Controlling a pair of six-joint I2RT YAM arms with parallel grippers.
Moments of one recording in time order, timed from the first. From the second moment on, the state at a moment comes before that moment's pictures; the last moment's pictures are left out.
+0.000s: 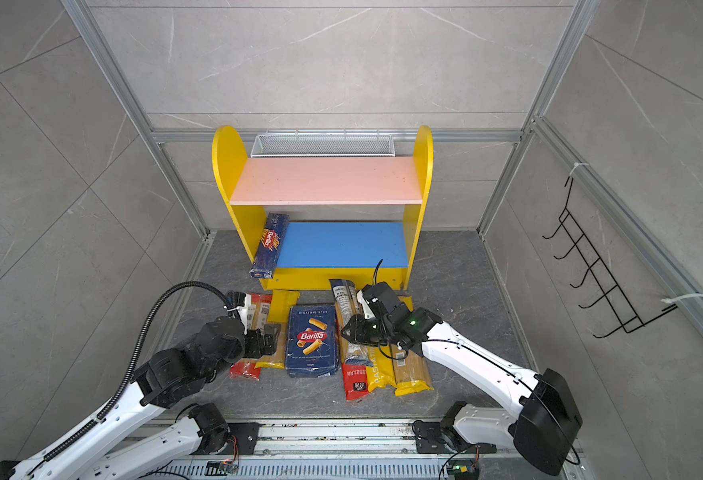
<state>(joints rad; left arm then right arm) -0.83 0.71 0.82 -0.82 -0.38 -0.59 0.75 1.25 0.98 -0.56 -0.30 0.78</state>
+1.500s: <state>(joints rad) -0.60 0.73 0.80 -0.75 -0.25 -0.52 0.65 2.58 2.67 -0.75 -0.28 0.69</state>
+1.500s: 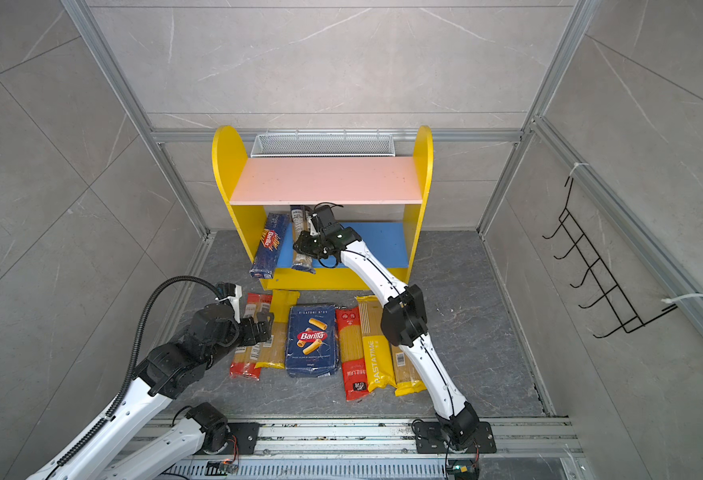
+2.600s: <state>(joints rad) -0.59 0.65 0.78 -0.77 -0.28 -0.52 0.68 2.67 2.82 -0.80 -0.12 0.74</state>
